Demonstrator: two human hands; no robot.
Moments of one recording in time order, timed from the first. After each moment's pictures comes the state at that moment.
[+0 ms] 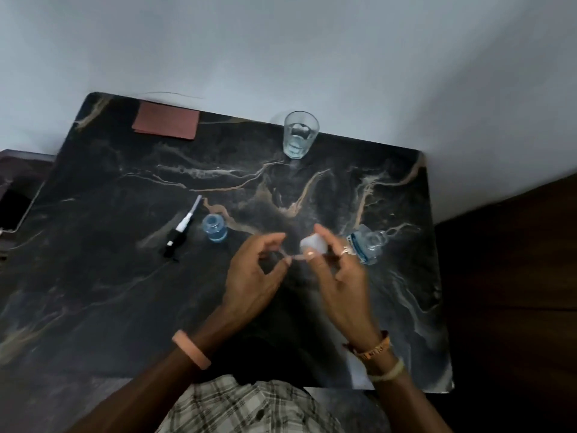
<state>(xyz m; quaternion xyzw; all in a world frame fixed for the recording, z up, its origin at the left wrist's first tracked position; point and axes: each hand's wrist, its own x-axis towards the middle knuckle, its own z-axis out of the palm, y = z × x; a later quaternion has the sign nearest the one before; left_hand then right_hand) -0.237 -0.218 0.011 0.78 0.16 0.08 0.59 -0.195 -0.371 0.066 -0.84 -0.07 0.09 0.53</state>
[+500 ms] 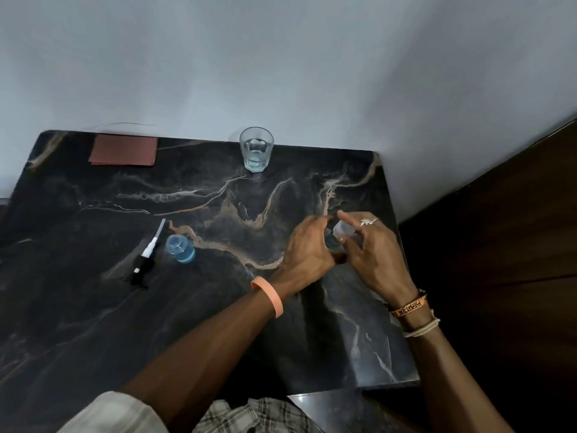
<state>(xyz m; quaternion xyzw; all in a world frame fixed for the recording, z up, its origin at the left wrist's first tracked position) -0.126 -0.333 0.026 0.88 0.02 -0.04 0.48 -0.132 -0.463 0.111 -0.95 -0.15 0.04 0.28</state>
